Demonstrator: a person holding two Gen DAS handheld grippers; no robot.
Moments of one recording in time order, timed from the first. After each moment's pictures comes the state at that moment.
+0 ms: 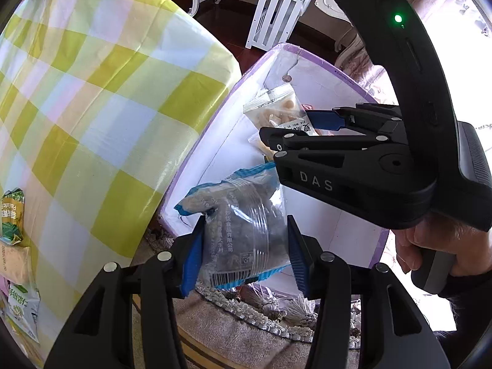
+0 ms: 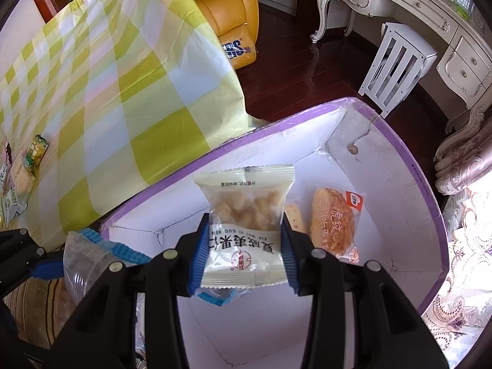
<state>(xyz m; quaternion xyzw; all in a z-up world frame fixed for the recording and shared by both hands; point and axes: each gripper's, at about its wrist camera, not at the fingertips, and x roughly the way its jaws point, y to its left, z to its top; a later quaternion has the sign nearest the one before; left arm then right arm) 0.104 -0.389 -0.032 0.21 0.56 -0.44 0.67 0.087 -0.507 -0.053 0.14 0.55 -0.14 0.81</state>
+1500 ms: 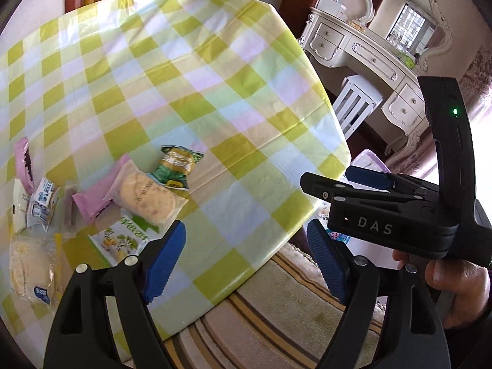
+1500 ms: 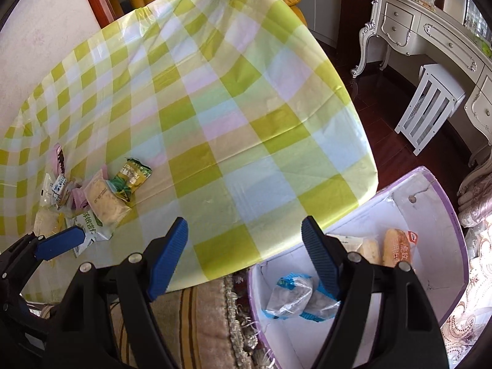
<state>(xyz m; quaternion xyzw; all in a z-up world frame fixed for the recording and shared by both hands) 0.155 -0.212 0.035 0.03 0.49 -0.31 0.82 0.139 -0.385 0.019 0.12 0.49 -0.07 0.86</state>
